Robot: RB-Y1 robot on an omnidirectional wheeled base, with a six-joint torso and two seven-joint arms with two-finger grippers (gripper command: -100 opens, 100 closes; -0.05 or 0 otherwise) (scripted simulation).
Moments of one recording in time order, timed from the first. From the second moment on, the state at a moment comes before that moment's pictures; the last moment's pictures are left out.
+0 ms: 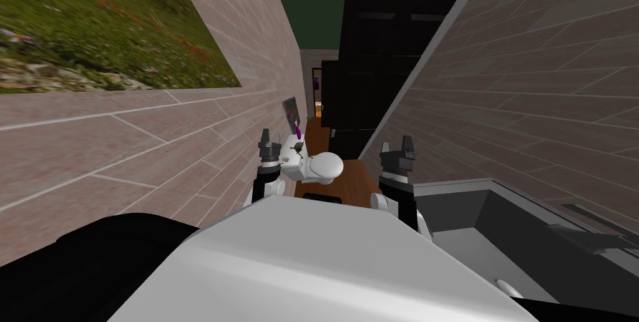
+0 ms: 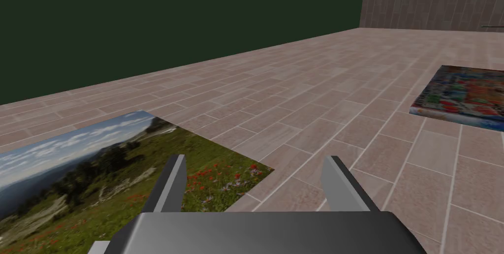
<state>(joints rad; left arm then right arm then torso) 0.50 0.02 -0.02 -2.26 0.04 -0.52 -0.09 0.54 0.04 -0.04 -2.33 0.07 -0.37 -0.12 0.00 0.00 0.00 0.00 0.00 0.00</state>
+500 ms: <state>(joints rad) 0.43 0.08 -0.02 -2.18 0.08 -0.41 -0.10 0.54 0.04 -0.04 -2.33 0.07 -0.37 -0.12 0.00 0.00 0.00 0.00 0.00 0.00</state>
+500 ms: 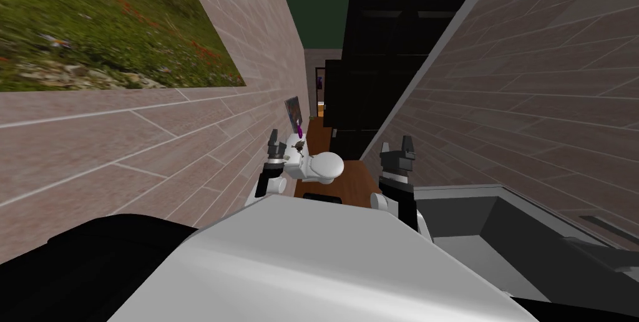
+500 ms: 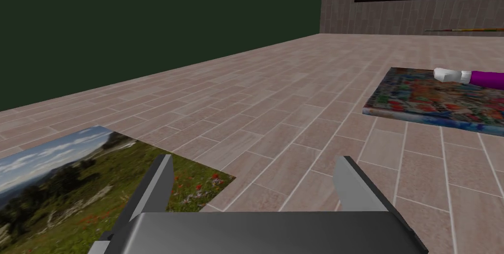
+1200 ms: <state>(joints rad) 0.27 0.15 -0.02 -2.05 0.13 -0.23 -0.11 0.54 0.04 -0.04 -2.33 0.07 -0.37 -0.12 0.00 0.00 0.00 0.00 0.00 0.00</state>
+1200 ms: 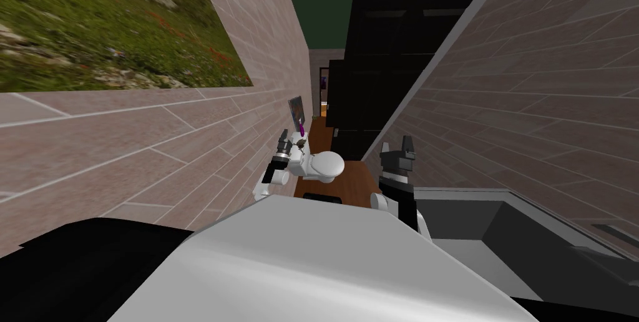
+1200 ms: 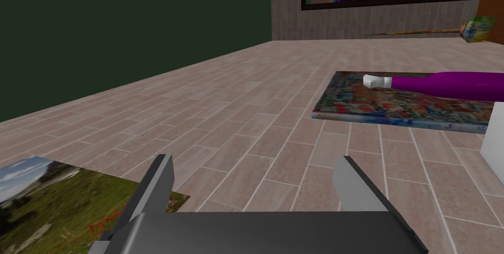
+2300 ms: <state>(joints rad) 0.07 0.21 -0.02 -1.86 0.18 0.03 -0.13 0.54 0.04 -0.04 -2.33 0.07 -0.37 -0.12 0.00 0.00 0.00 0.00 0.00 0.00</state>
